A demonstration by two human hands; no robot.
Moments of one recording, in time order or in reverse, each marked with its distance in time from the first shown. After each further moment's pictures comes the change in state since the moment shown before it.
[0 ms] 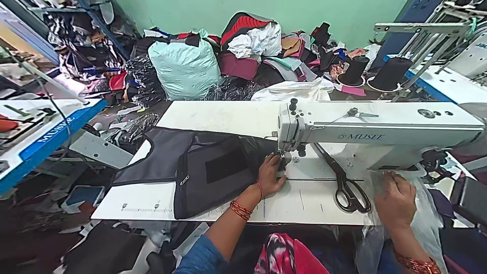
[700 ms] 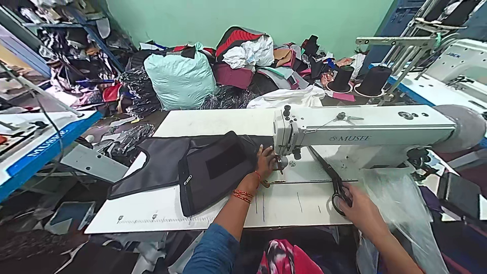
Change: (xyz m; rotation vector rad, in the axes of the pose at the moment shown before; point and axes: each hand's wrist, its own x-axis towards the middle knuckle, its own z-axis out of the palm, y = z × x) left_hand 0.049 -0.014 -0.022 -0.123 -0.214 -0.334; right_hand -0.010 -0.087 -0.048 0.259 -0.670 0.195
